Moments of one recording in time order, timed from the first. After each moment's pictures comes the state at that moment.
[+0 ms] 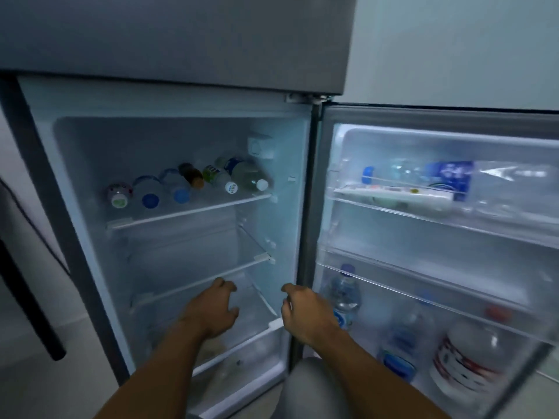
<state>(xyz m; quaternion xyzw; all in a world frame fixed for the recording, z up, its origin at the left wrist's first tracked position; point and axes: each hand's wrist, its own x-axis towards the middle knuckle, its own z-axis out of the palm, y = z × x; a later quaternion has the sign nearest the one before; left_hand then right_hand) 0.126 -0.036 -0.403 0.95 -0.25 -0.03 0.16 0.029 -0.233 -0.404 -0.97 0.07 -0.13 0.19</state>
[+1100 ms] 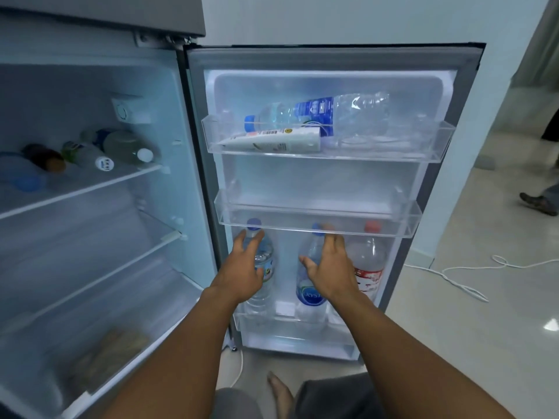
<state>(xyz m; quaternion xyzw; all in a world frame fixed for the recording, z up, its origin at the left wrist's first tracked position) 0.042 -0.211 -0.412 0.85 -0.44 -0.05 0.27 -0.101 -0.354 -0.418 -0.86 0.34 -0.29 0.26</state>
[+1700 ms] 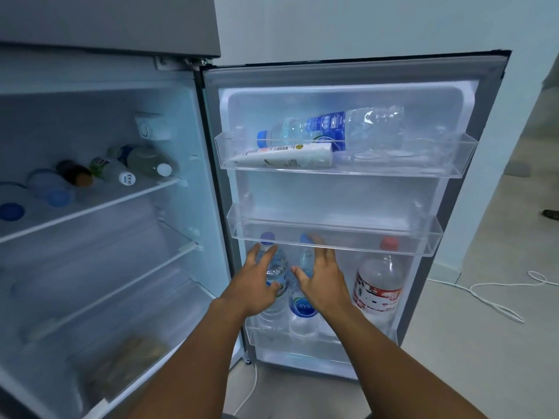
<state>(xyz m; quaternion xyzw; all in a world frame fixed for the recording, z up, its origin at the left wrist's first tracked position) 0.041 -0.209 -0.402 0.85 -0.45 -0.09 0.26 -0.067 -0.345 -0.427 -0.86 0.27 -0.31 0.30</state>
